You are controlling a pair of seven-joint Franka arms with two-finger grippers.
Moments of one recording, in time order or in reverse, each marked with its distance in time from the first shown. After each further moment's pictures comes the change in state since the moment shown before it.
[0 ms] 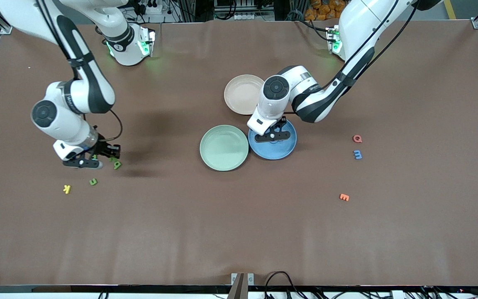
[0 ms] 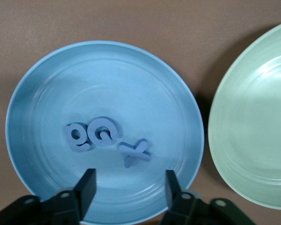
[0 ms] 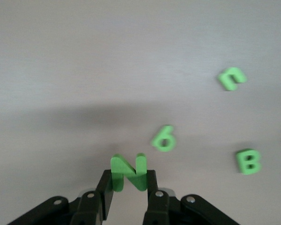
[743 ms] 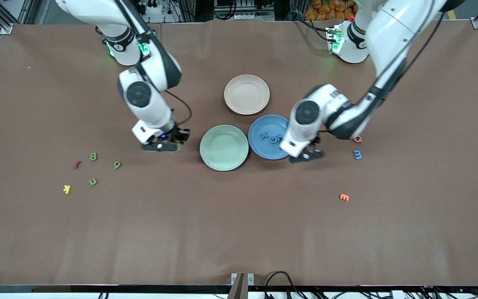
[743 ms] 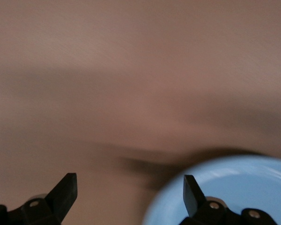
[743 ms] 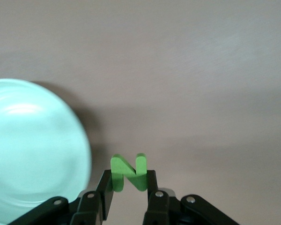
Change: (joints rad) left arm 0.201 -0.002 0.028 -0.008 0.132 -0.090 0.093; right arm 0.439 0.045 0.014 0.101 0.004 -0.053 0.439
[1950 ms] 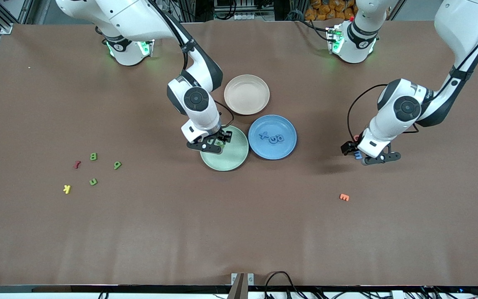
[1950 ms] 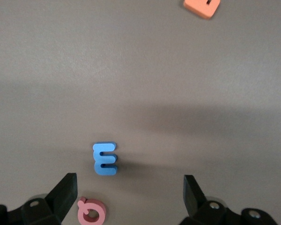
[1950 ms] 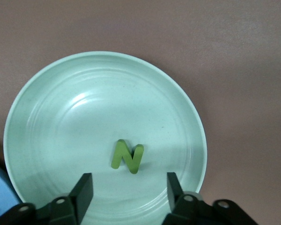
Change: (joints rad) left arm 0.655 -0.167 -0.208 -0.347 0.043 0.287 0.337; right arm 0.189 0.252 -0.003 0.271 0.017 -0.017 0.308
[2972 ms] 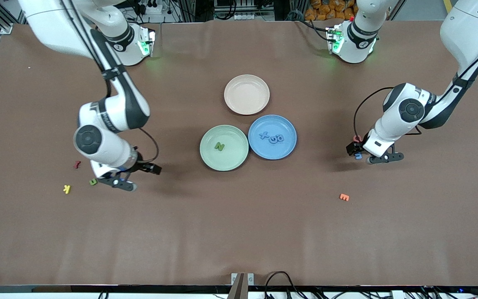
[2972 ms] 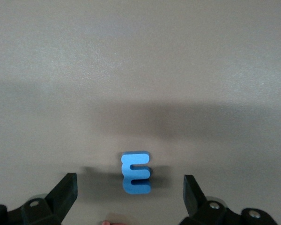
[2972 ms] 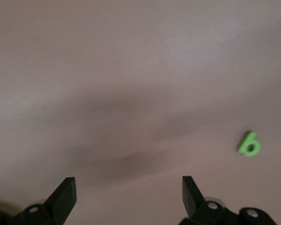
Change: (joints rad) left arm 0.041 0.081 0.071 -0.033 0.133 0.105 -0.003; right arm -0.446 -0.092 -0.027 0.017 -0.002 -0.165 -0.367
